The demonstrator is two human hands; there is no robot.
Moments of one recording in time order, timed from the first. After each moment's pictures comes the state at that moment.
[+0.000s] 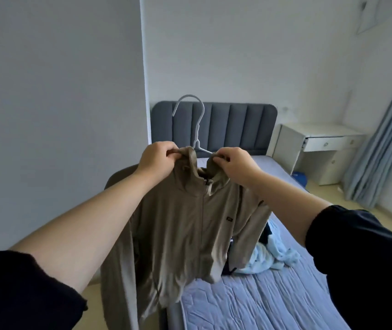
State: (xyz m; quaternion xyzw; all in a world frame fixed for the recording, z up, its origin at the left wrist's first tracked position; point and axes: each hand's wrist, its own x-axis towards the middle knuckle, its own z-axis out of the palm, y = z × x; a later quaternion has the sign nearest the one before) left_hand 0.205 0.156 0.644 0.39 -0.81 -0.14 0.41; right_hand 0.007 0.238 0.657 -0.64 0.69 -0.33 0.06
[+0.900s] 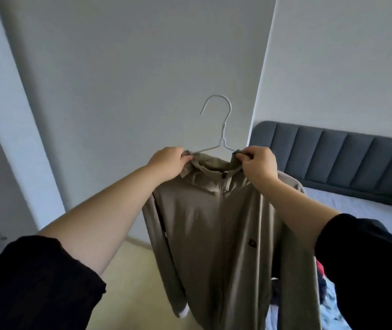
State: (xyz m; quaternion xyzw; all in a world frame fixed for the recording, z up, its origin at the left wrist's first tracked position) left_hand 0.391 0.271 0.676 0.66 -0.71 0.00 0.25; right_hand 0.162 0.262 0.680 -0.67 0.56 -0.46 0.11
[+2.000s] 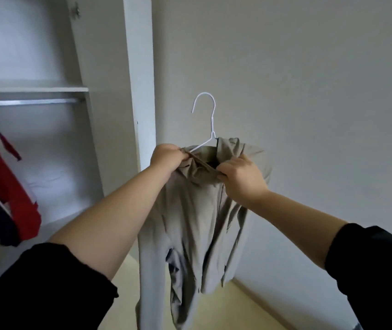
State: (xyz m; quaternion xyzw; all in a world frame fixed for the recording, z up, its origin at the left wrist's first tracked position) left_hand 0.837 0.243 0.687 0.74 -0.34 -0.14 0.57; right_hand 0.641 0.182 0.681 -0.93 0.17 -0.30 -0.14
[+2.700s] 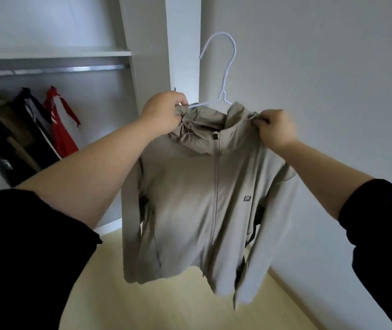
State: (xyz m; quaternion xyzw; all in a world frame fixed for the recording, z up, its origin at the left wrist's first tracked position) left_hand 0.913 0.252 0.698 0.81 -0.47 0.14 0.31; right_hand 0.721 0.061 0.675 -0.88 0.27 -0.35 0.18
